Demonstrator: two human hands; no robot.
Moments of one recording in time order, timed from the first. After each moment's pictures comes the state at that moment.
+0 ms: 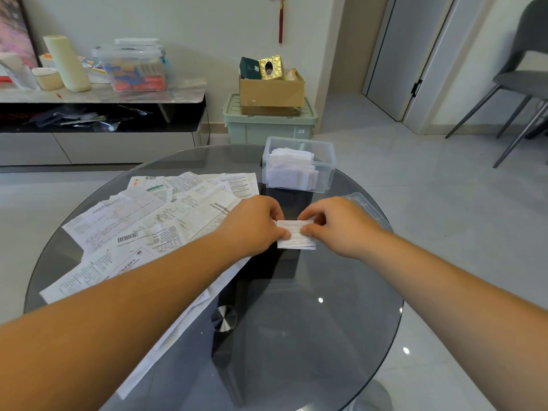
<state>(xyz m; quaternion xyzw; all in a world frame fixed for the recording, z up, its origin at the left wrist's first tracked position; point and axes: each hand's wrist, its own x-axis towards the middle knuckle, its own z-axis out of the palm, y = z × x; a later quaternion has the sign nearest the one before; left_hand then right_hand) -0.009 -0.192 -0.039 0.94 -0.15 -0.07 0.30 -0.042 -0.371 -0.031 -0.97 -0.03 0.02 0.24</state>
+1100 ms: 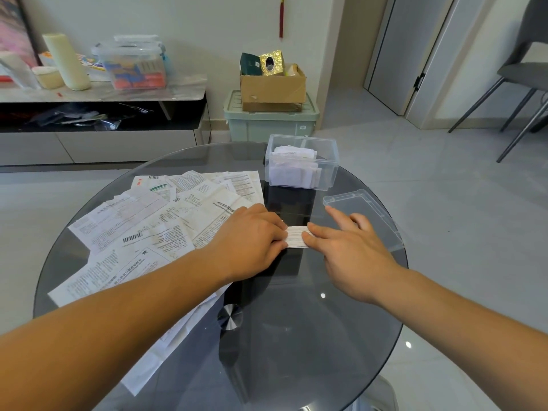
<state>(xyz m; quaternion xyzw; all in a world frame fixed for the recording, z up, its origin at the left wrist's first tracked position) -0.017 -0.165 -0.065 0.91 -0.39 0.08 0.10 -0.086 -0.369 -0.054 -0.99 -0.16 -0.03 -0.05</state>
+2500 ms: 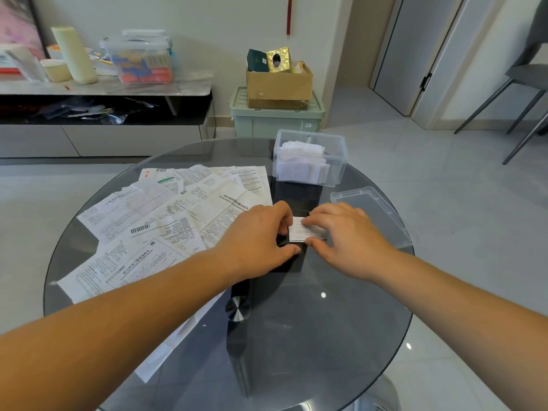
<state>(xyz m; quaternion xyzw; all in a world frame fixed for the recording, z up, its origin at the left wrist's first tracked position) -0.036 -0.166 -0.058 0.92 -0.28 0.02 0.25 -0.063 -0.364 -0.060 -0.98 -0.13 -0.06 0.11</state>
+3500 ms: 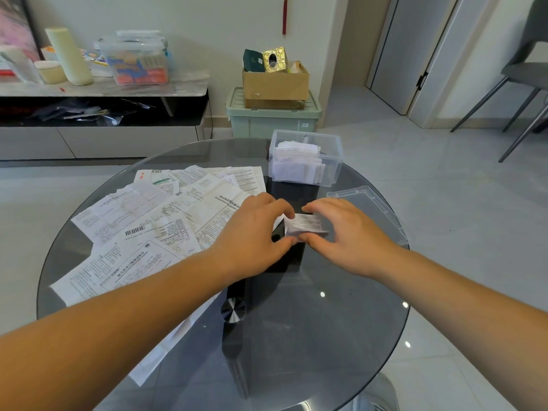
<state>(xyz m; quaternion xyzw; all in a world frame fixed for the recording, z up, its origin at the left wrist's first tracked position) -0.036 -0.167 -0.059 0.91 -0.29 0.07 0.28 -0.065 -0.372 -0.054 -0.97 -0.15 -0.08 0.20</state>
